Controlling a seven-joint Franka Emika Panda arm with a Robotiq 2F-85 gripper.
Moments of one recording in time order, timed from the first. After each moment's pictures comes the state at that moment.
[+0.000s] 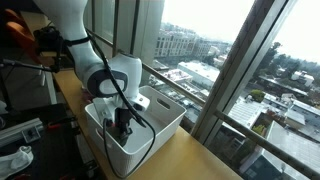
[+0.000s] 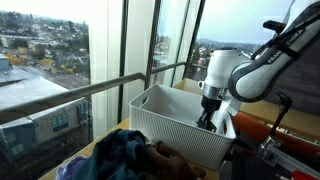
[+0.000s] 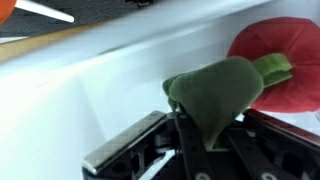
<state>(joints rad) 0.00 0.37 -0.12 -2.39 -0.17 2.73 0.12</state>
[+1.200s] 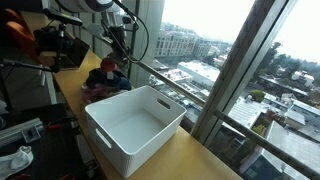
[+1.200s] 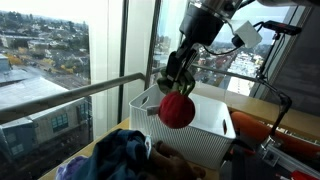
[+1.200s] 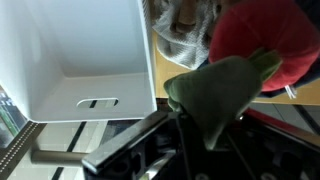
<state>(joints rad) 0.19 0.03 0.12 -2.20 -0.23 2.51 0.35</state>
